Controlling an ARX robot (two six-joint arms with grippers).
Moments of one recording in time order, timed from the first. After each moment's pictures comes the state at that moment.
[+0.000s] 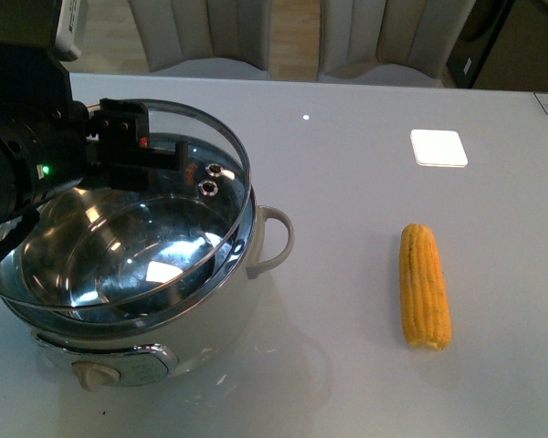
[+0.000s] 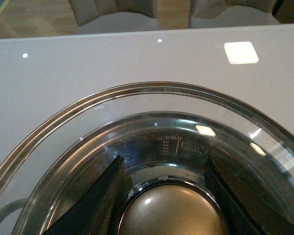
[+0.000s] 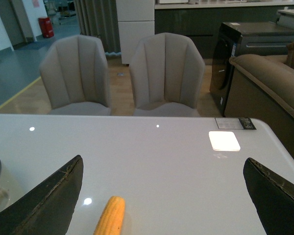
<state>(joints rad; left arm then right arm) -0.36 1.84 0.58 0.82 -0.21 -0.05 0.00 0.00 0.02 0.00 0.00 0.00</state>
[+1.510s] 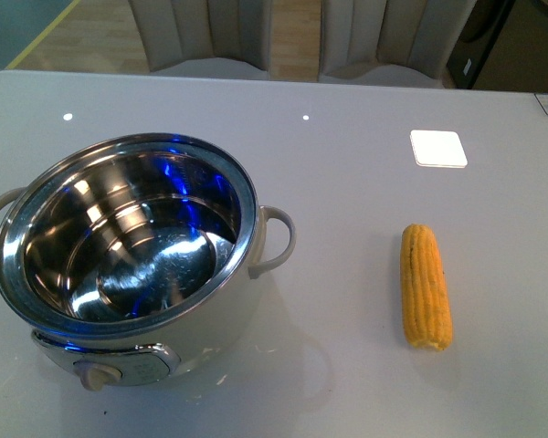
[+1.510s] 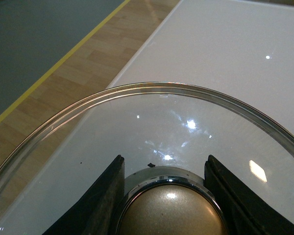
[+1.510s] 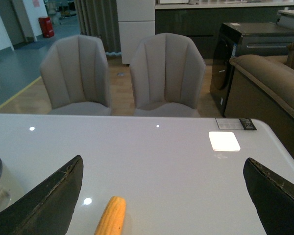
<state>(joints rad) 0.56 2.21 0.61 1.19 0.15 0.16 0.00 0.00 0.02 0.00 0.00 0.00</state>
